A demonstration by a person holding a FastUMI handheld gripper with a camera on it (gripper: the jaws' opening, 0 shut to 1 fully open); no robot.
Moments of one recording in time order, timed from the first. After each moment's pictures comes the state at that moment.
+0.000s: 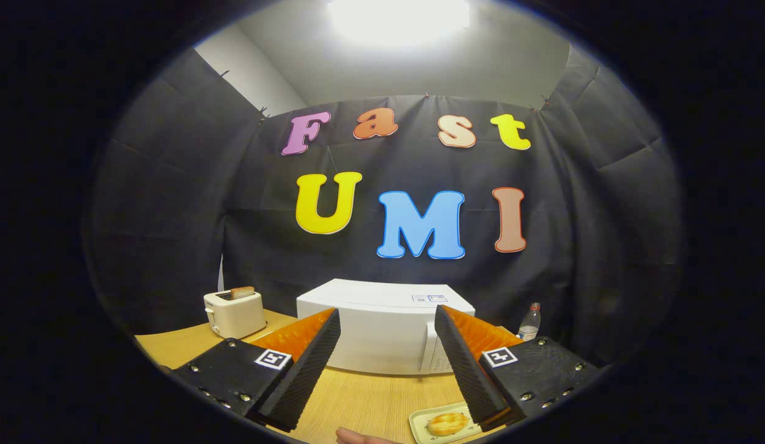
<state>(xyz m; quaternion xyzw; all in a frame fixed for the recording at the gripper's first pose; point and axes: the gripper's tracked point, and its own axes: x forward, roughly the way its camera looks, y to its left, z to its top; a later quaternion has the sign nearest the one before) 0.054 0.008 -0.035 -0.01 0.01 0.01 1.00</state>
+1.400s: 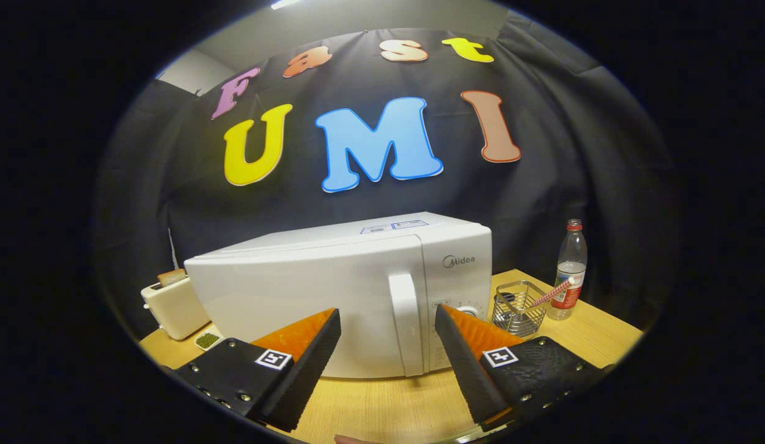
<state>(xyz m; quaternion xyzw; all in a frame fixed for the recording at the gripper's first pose) 0.252 -0.081 -0.209 0.09 0.12 -0.05 0.99</state>
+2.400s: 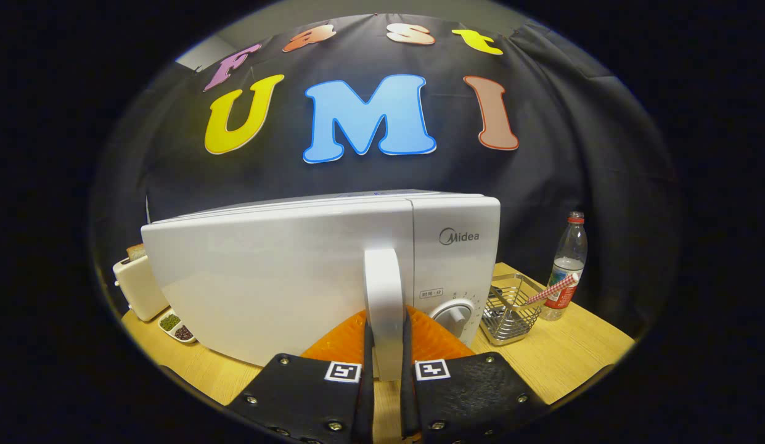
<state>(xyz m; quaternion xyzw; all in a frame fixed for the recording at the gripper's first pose) 0.274 -0.089 -0.242 0.05 0.15 -0.07 0.99</state>
